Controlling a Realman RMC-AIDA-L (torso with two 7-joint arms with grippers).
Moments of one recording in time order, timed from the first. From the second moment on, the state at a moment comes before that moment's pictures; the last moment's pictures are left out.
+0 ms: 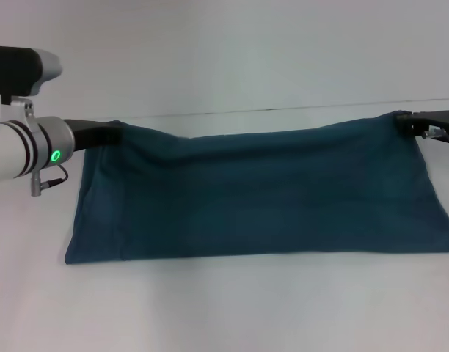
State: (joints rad) left arm -0.89 -2.15 0.71 0.52 2.33 0.53 -1.98; right arm 0.80 2.02 -0.39 -0.41 -2.24 -0.55 1.64
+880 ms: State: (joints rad) left arm -0.77 -2.15 0.67 0.65 2.25 0.66 -2.01; right arm 0.68 2.04 -0.39 -0.55 -2.13 -0.67 1.64
